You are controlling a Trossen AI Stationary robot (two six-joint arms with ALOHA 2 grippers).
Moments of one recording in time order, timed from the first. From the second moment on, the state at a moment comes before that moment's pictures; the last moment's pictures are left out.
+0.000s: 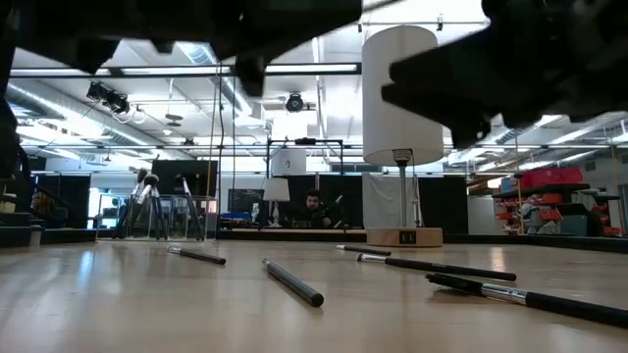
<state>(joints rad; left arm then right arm) -0.54 1.84 0.78 1.11 -0.63 -0.11 0.56 1.92 0.57 1.31 0.51 0.04</state>
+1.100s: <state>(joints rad) -0.54 1.84 0.86 1.03 -0.58 -0.04 0.62 1.90 0.64 1.47 0.51 -0.23</state>
